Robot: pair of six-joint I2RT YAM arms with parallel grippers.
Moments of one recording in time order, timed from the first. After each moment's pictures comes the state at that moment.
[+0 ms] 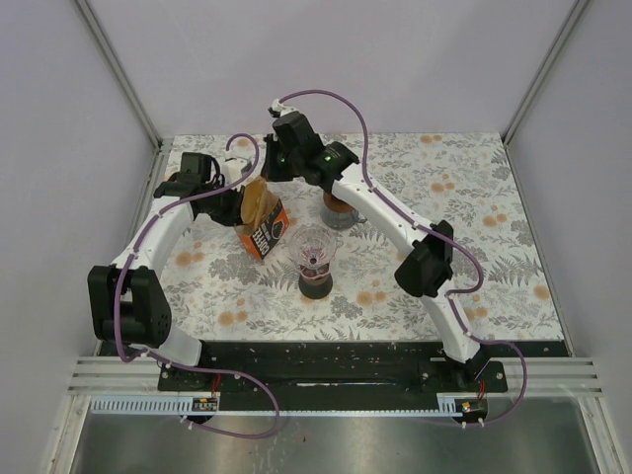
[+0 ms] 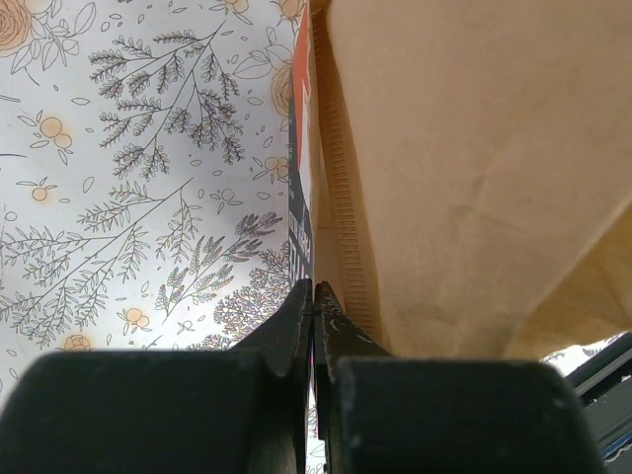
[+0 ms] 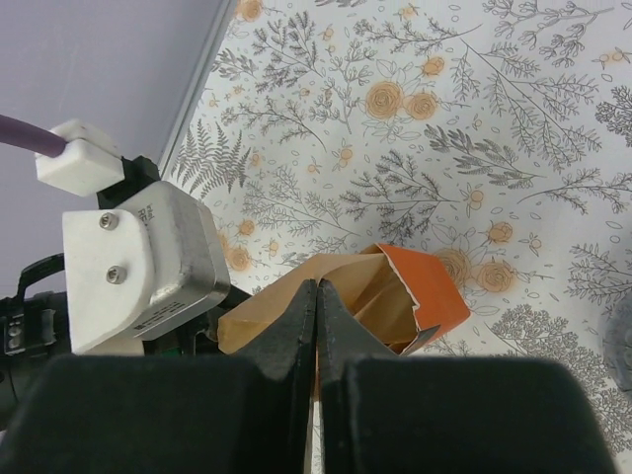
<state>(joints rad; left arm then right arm) -0.08 1.52 1.23 -0.70 0.45 0.27 0.81 2.27 2.45 -0.70 0.02 0.55</state>
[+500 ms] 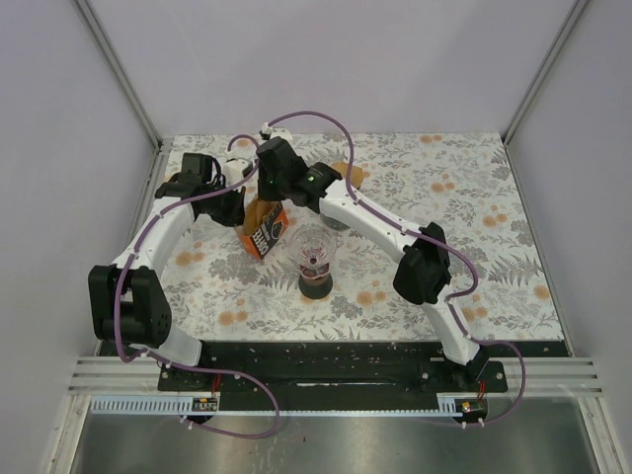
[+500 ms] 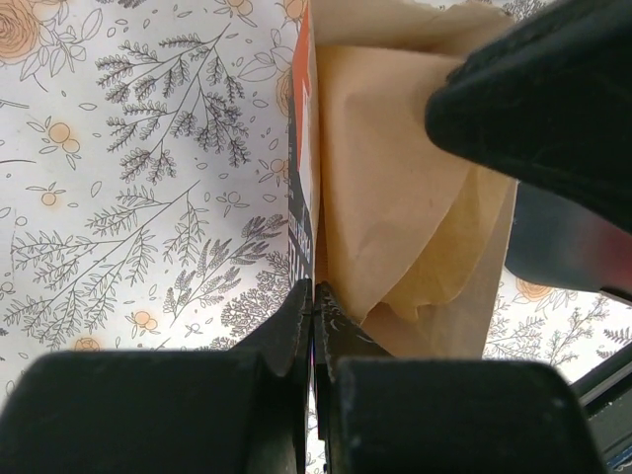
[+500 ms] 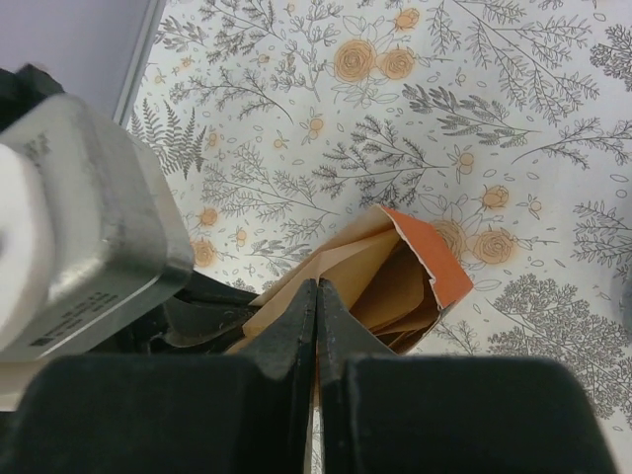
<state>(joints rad) -0.08 1.52 1.23 -0.69 0.44 0.28 0.88 2.25 2.28 -0.62 0.17 0.58</state>
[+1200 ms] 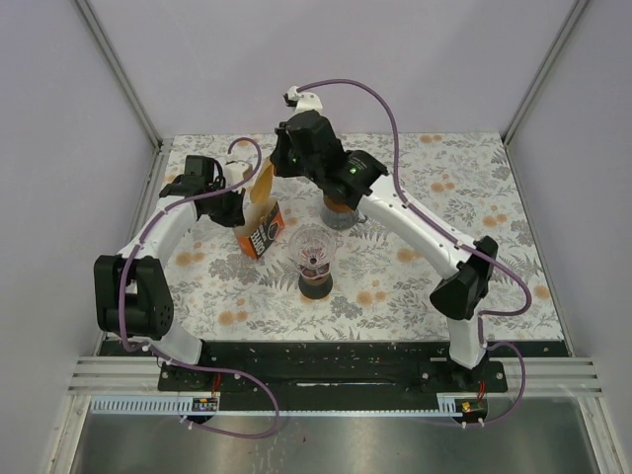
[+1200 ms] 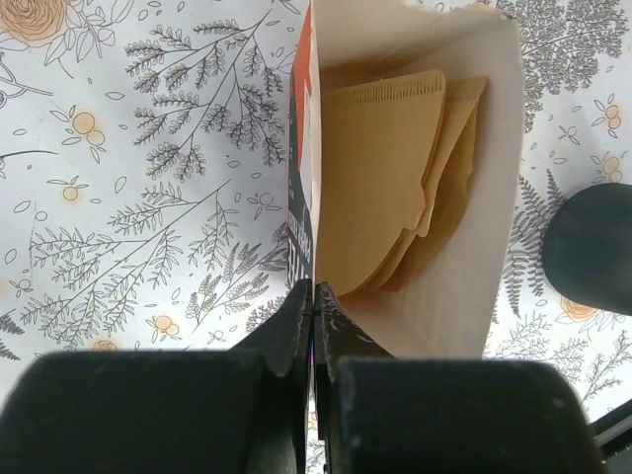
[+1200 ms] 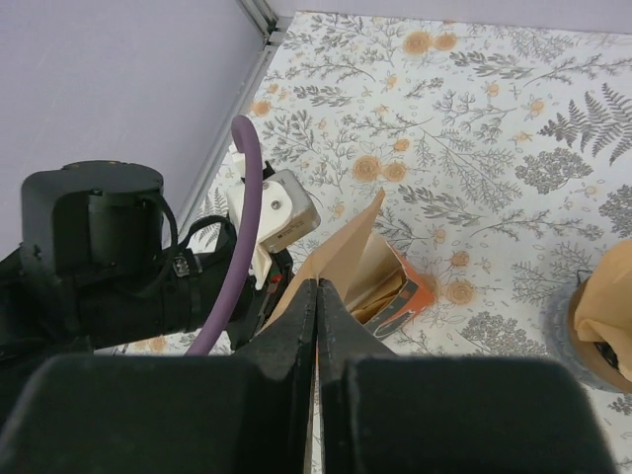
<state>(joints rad) -0.07 1.56 1.20 -0.63 0.39 0.29 0.88 1.98 2.19 -0.56 0.25 0.52</state>
